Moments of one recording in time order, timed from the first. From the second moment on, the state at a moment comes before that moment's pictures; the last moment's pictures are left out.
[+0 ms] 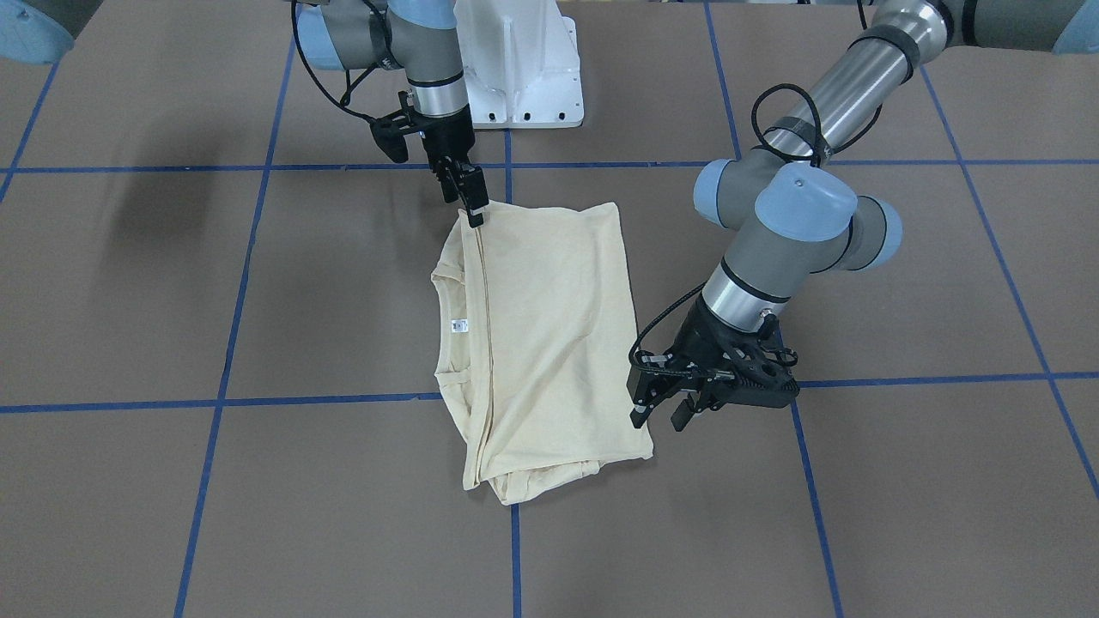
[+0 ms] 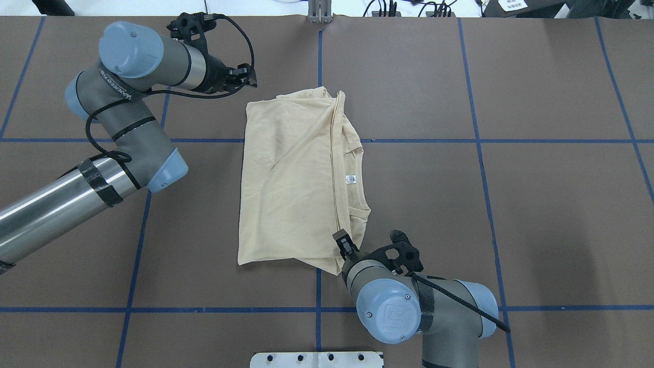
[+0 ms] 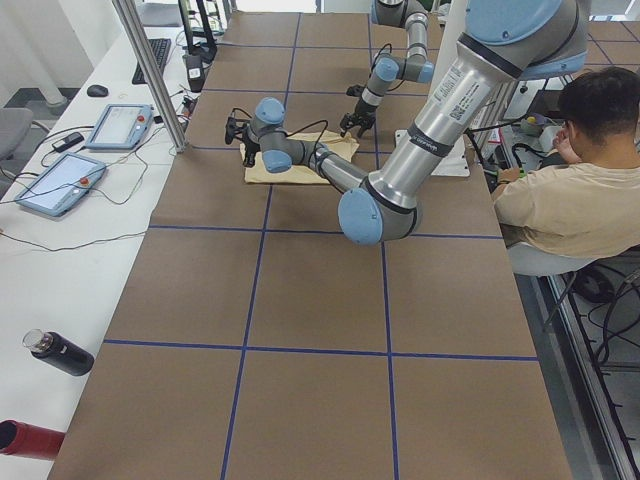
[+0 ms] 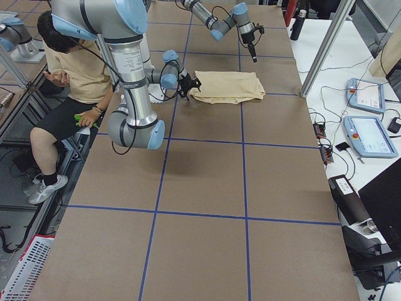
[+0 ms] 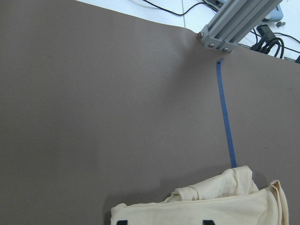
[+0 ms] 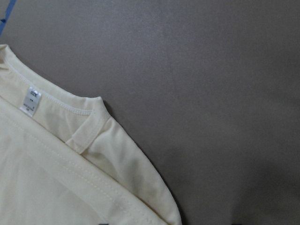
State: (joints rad) left arm -0.81 -2.24 -1.30 -2.36 -1.88 -1.24; right arm 0.15 -1.10 1.80 -1.37 1.29 2.50
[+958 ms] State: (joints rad) left arm -0.81 -2.20 -1.36 -2.35 -1.88 -1.24; right arm 0.16 -1.10 1.83 -1.37 1.29 2.49
